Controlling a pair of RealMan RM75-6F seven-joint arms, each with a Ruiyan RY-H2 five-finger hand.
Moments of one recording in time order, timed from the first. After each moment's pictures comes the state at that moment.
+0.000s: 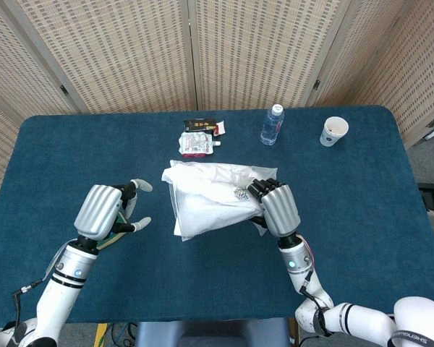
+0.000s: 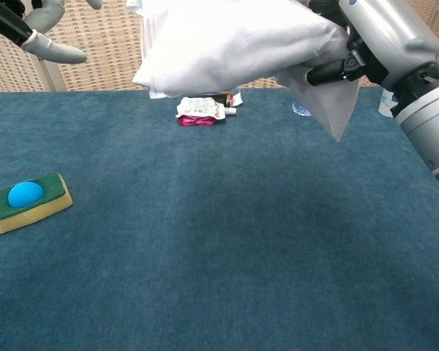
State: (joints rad) left arm -0.52 -1.20 -0.34 -2.12 1.22 1.21 0.37; right arm 0.62 -1.80 0.25 -1.30 -1.59 1.53 -0.08
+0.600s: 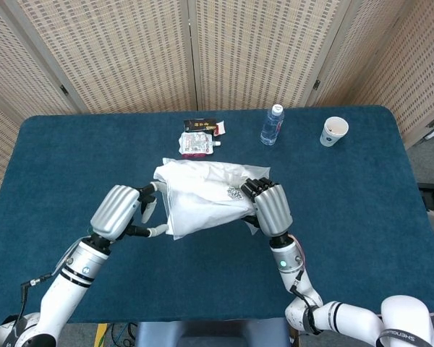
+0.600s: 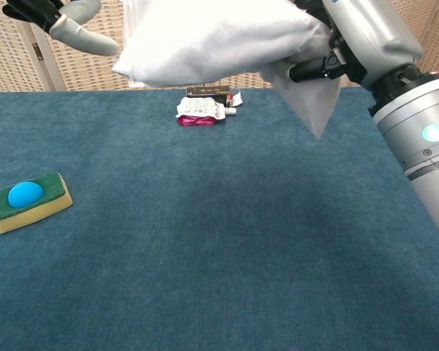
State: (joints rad) left arm -0.61 -1.15 -0.36 -2.17 1.15 1.11 0.24; right arm 0.65 -1.87 0.28 -1.25 -1.60 1.55 -0.07
